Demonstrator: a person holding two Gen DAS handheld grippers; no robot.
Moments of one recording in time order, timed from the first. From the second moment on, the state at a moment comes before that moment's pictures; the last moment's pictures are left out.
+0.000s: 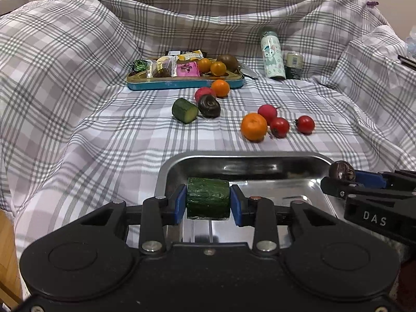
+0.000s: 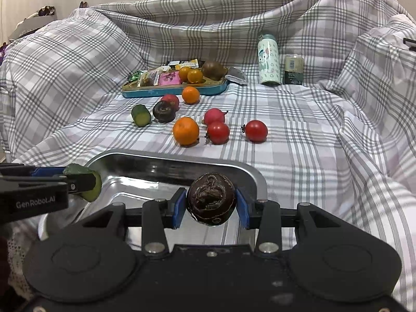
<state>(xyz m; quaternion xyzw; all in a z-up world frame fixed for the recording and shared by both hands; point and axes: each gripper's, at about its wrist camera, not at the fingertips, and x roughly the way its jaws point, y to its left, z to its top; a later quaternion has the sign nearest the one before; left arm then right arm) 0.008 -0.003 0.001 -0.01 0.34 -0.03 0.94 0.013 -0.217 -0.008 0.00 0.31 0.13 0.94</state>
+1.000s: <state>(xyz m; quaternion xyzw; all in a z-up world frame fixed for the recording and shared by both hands) -0.005 0.001 -0.015 -0.05 0.37 -0.03 0.93 -0.009 -0.212 -0.022 -0.01 0.34 0.14 0.93</state>
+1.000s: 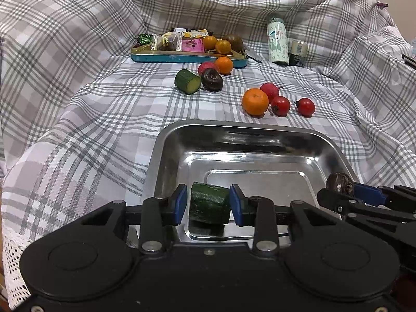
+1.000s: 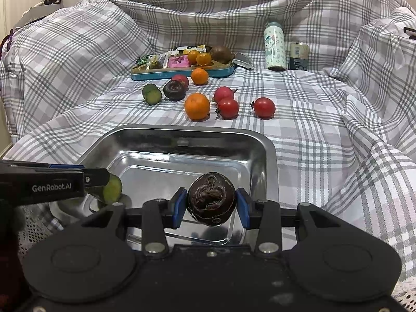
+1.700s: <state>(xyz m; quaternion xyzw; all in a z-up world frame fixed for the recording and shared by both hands) -0.007 -0.001 -0.012 -0.05 0.36 -0.03 0.93 -0.010 -0.213 -0.022 -0.01 0.33 0.14 0.93</state>
